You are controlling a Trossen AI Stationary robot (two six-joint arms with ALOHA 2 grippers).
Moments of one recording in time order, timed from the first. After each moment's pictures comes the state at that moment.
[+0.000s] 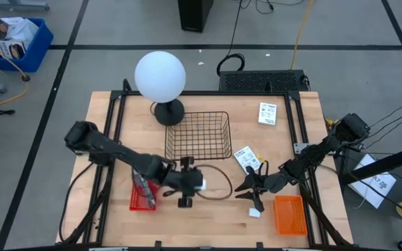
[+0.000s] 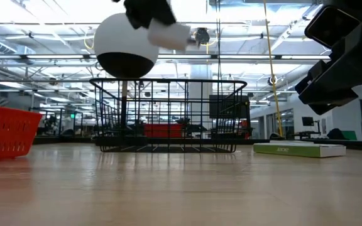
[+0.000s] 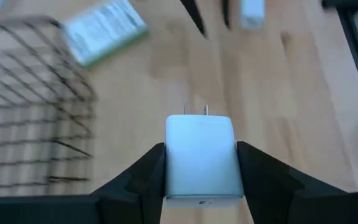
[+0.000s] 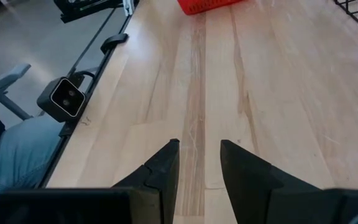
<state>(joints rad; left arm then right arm) -0.36 1.72 1.39 -0.56 -0.24 -0.24 0.58 1.44 0.35 0.62 0.27 0.53</state>
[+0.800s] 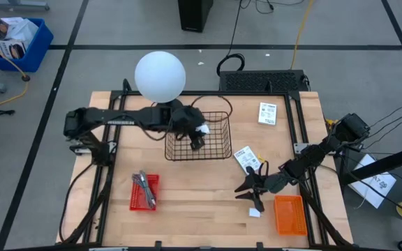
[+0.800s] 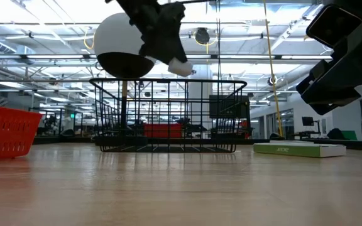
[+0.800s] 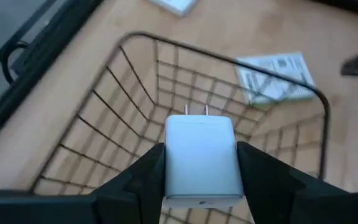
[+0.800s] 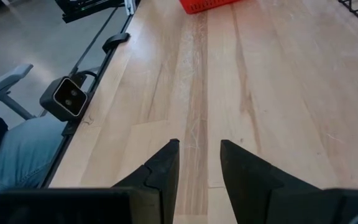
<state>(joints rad) 0.13 1.66 1.39 -0.54 -0.13 -0.23 0.59 1.44 0.35 0.62 0.27 0.54</state>
